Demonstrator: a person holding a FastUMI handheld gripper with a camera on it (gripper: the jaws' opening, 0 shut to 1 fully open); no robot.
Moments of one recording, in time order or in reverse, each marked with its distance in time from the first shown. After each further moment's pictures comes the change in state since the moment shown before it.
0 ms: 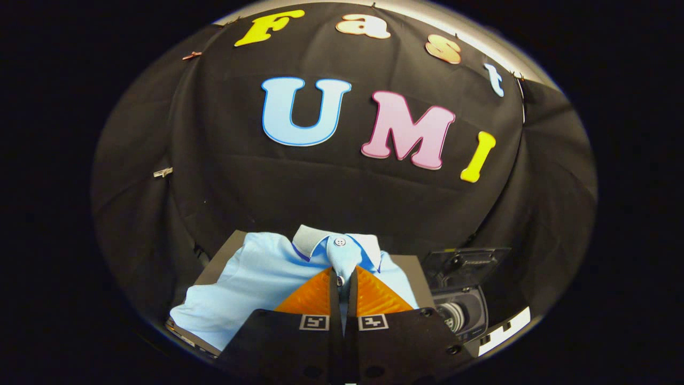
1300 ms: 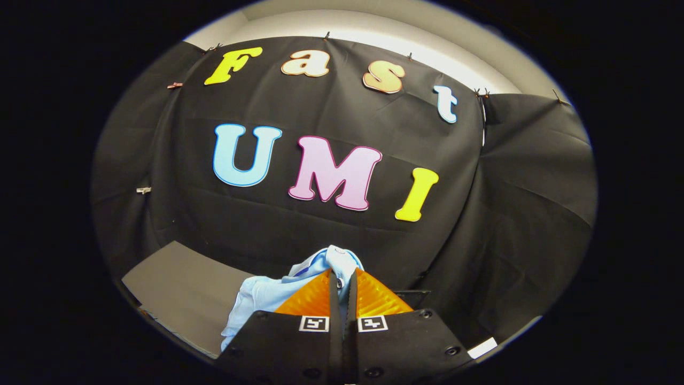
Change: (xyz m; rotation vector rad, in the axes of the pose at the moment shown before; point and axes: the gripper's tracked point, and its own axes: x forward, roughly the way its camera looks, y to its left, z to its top) arm -0.039 -0.278 0.049 -0.017 -0.227 -0.043
